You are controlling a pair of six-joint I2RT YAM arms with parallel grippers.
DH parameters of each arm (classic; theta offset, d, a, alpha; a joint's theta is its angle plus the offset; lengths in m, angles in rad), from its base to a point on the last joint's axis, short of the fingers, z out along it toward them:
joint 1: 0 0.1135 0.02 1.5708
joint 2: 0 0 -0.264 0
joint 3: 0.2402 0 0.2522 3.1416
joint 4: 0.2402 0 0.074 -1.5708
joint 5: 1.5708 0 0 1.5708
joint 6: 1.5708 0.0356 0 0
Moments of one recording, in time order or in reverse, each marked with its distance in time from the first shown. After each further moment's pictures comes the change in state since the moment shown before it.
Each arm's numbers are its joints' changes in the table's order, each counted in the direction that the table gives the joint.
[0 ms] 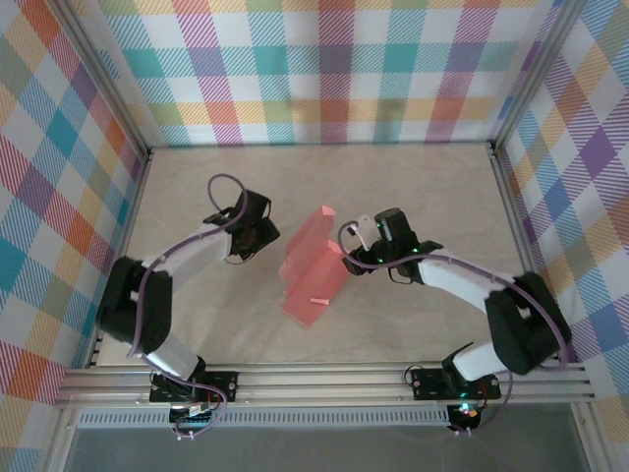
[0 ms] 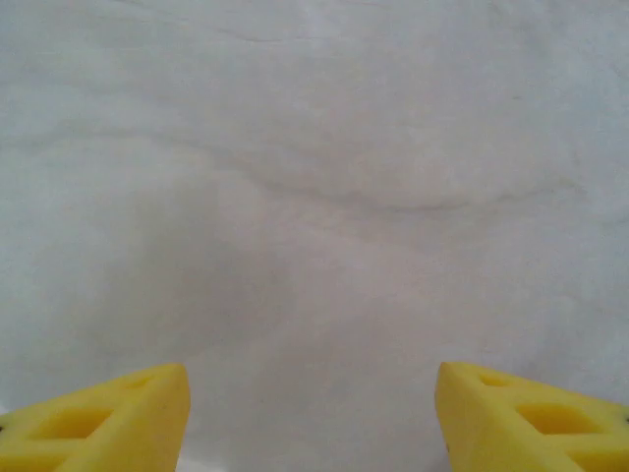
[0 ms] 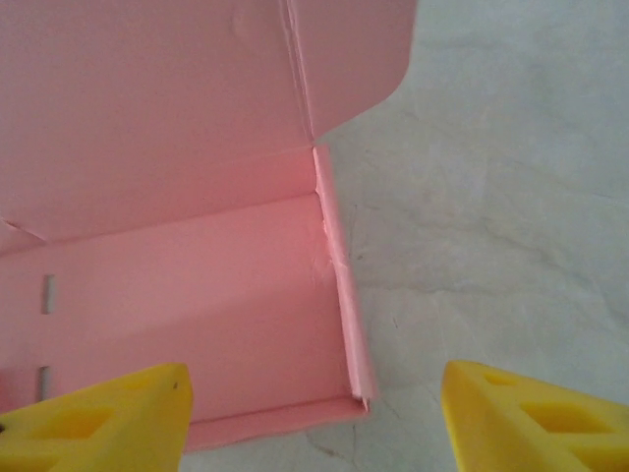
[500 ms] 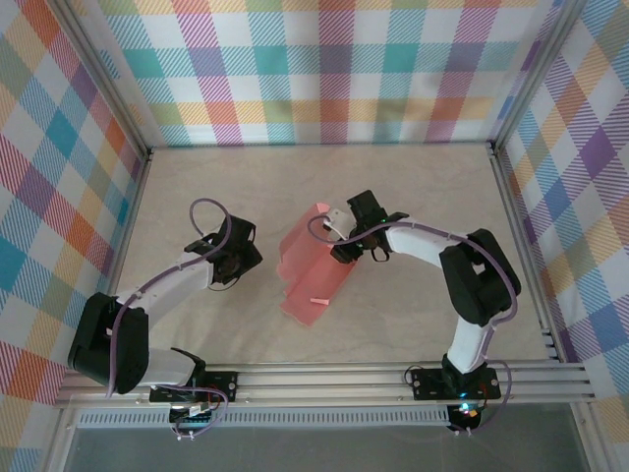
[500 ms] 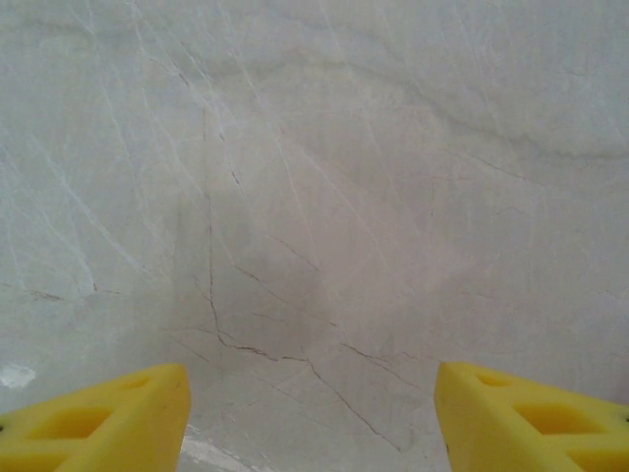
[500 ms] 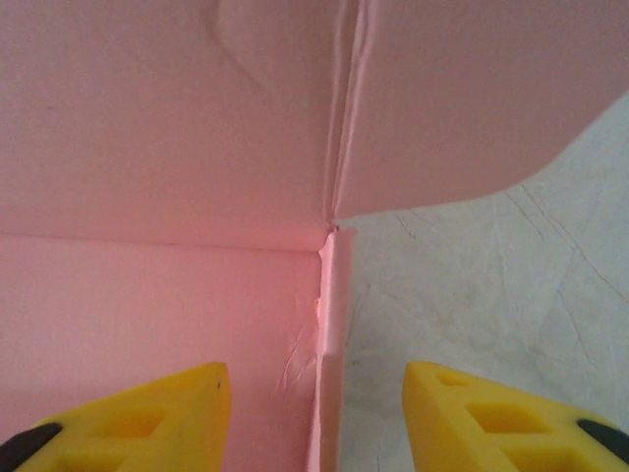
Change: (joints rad) left arm 0.021 0.198 -0.207 0.036 -0.060 0.019; right arm 0.026 -0.330 0.336 0.198 -0.014 -0.239
